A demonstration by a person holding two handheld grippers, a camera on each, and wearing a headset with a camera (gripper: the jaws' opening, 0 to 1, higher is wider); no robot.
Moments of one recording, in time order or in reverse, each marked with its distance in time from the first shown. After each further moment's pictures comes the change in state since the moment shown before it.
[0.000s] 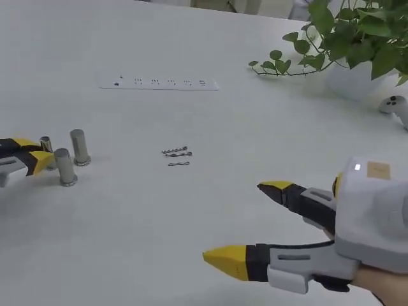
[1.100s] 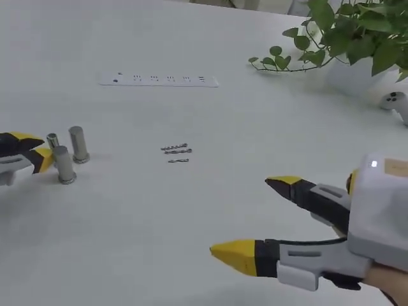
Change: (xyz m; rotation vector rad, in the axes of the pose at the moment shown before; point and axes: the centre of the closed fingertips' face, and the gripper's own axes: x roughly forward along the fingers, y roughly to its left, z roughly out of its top) left arm 0.007 -0.003 0.006 -0.014 -0.012 0.033; right arm -0.007 -0.006 0.002 0.015 -0.025 -0.020
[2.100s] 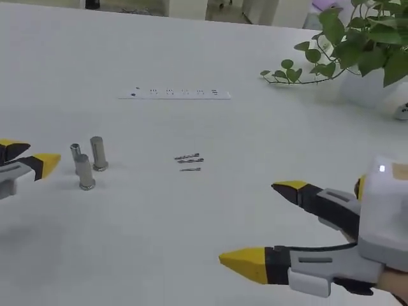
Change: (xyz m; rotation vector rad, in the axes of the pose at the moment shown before) left arm -0.052 0.008 0.014 -0.155 -0.055 0.198; right arm -0.008 0.010 0.008 -0.027 -0.027 0.057
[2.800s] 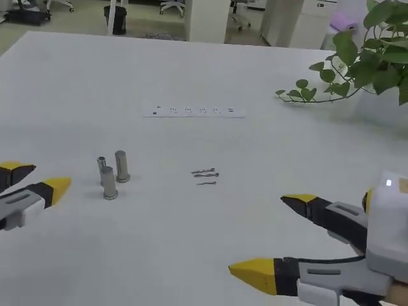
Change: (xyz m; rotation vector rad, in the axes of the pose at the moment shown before) left arm -0.063 -0.012 0.007 -0.005 -0.038 0.074; right arm -0.005 0.012 0.006 -0.017 -0.027 0.031
